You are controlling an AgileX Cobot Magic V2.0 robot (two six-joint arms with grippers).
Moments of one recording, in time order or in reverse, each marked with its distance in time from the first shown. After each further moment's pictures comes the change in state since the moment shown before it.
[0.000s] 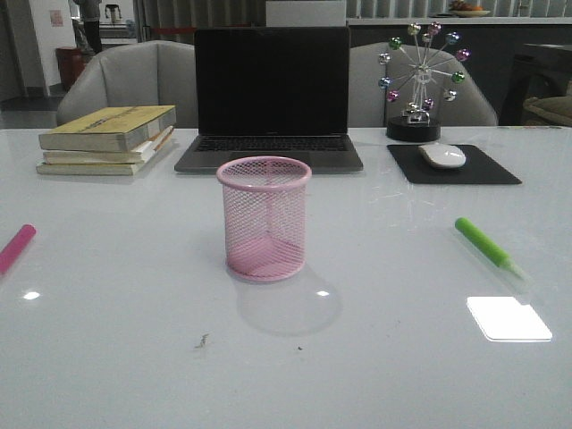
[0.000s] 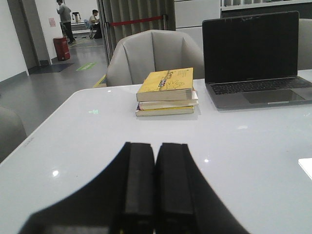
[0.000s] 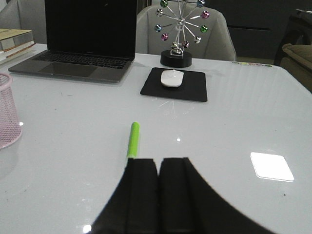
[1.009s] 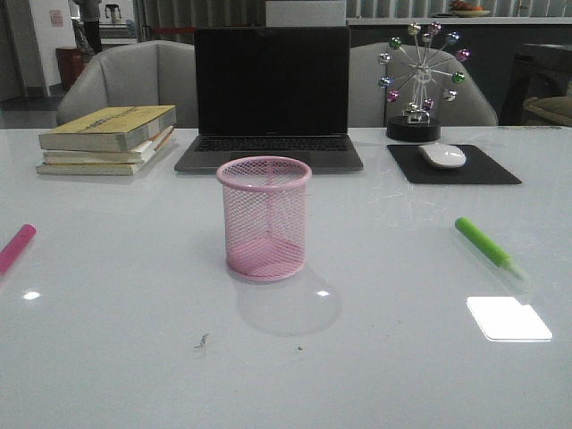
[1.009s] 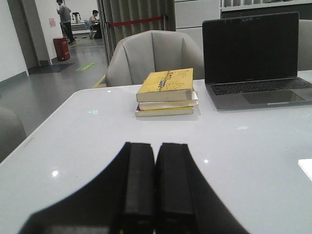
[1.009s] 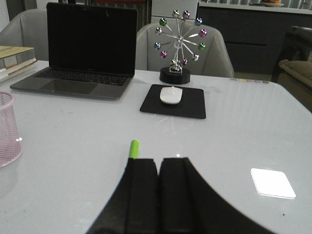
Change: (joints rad) left arm 0.000 0.000 0.000 -0.002 -0.002 0.000; right arm 0.000 0.000 0.000 0.000 -0.068 0.000
